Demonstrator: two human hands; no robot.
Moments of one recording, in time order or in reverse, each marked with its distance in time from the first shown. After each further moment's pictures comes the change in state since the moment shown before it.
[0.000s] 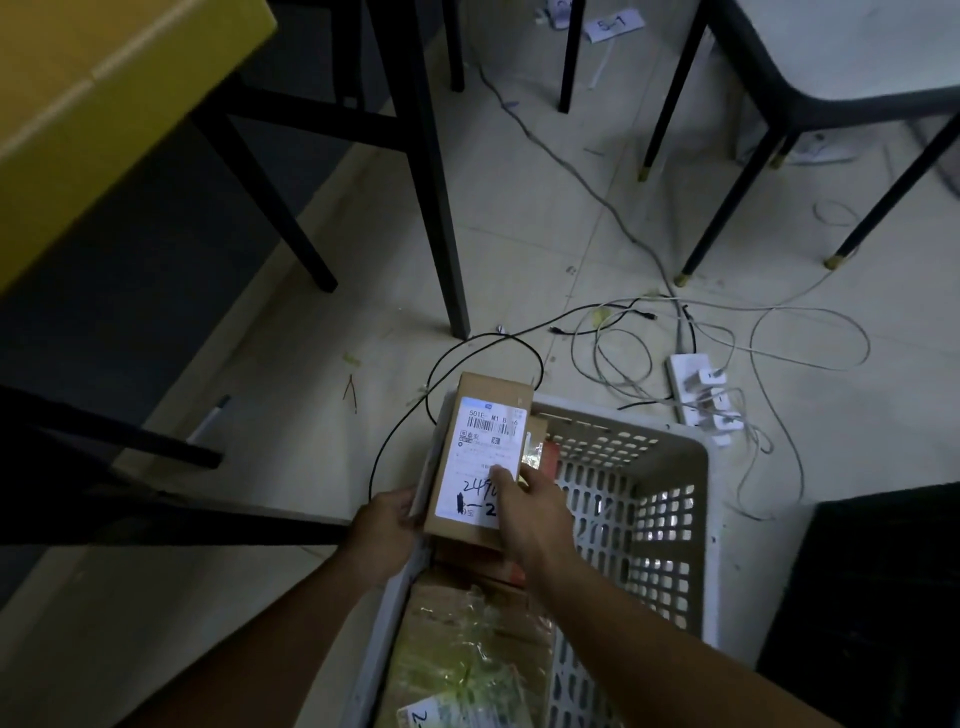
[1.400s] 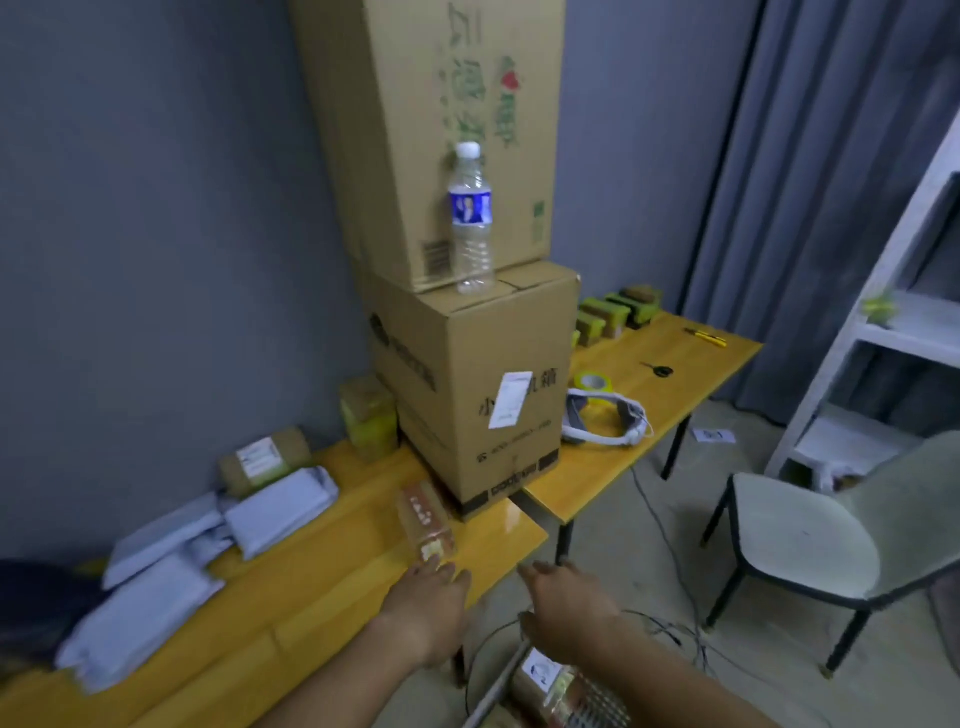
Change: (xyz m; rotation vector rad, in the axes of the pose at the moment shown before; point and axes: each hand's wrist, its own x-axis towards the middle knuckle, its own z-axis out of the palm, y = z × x) left_hand -0.649 0.416 -0.230 0.824 0.209 -0.007; right_hand -0.608 -0.368 -0.158 -1.650 -0.359 -0.902
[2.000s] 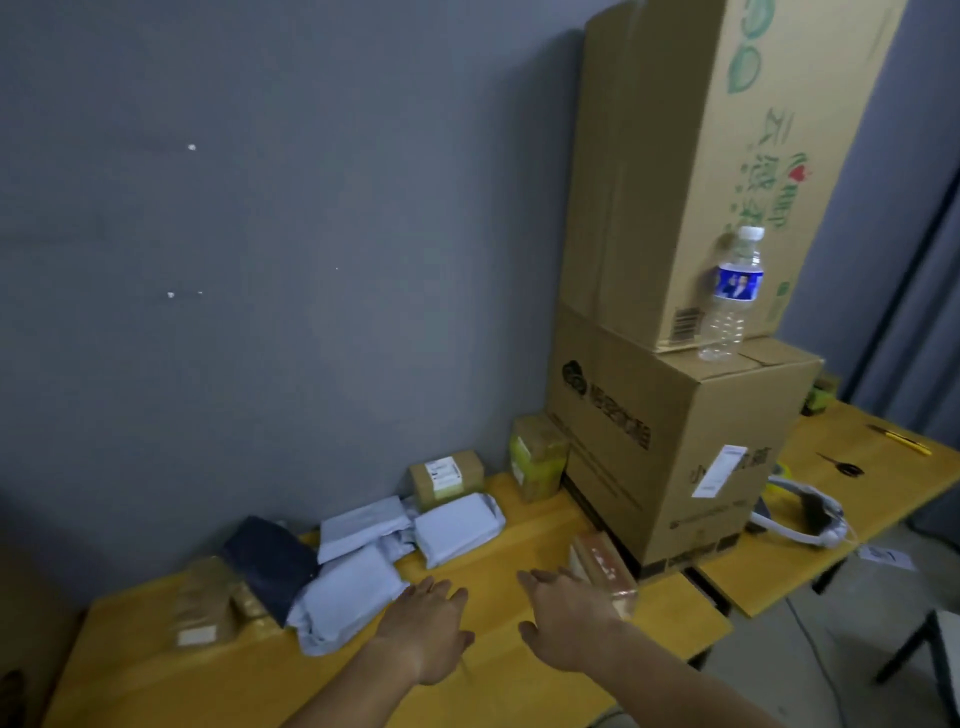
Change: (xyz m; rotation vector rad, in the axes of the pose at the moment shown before) left_hand -0.156 -0.270 0.029 -0.197 0.044 -0.238; right_hand 0.051 -0.306 -0.038 -0.222 -0.017 -0.260
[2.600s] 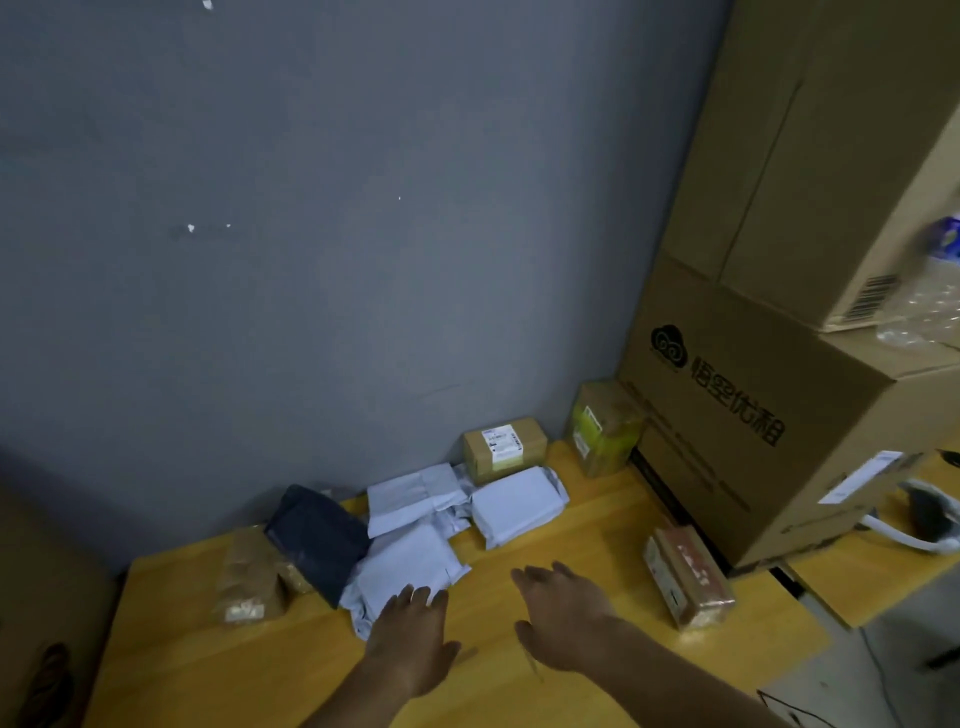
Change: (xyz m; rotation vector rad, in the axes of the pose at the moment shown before) left_hand 0.062 -0.159 0.064 -0.099 0.035 -0.169; right_hand 0.151 -0.086 0.009 -0.022 -0.128 -0.073
